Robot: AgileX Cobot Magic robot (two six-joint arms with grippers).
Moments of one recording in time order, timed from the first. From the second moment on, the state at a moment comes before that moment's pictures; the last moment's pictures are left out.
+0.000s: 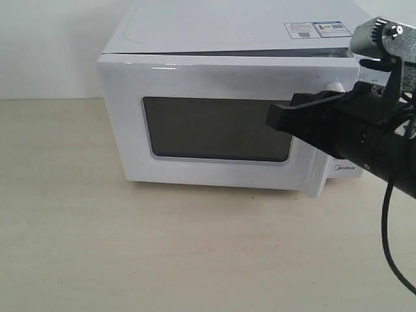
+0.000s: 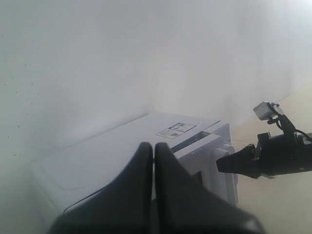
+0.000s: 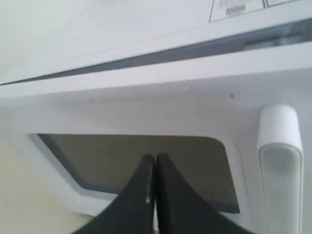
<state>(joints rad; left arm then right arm) -0.13 0.39 -0.64 -1.18 0.50 1.26 0.60 1.22 -0.52 0.70 -0.49 -0.23</state>
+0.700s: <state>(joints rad) -0.13 0.39 -0.64 -1.19 0.51 1.26 0.60 1.41 -0.52 0.70 -0.80 -0.26</state>
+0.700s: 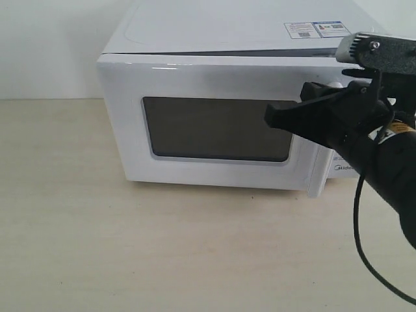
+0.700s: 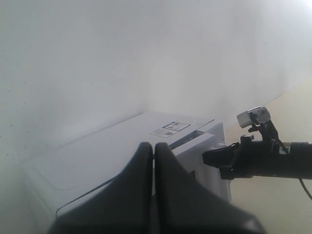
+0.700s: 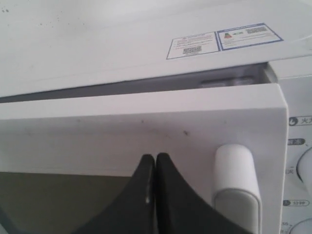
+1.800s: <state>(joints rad) -0.13 0.39 -0.64 -1.20 0.52 1.26 0.57 1.63 -0.64 0.74 -1.00 -0.29</state>
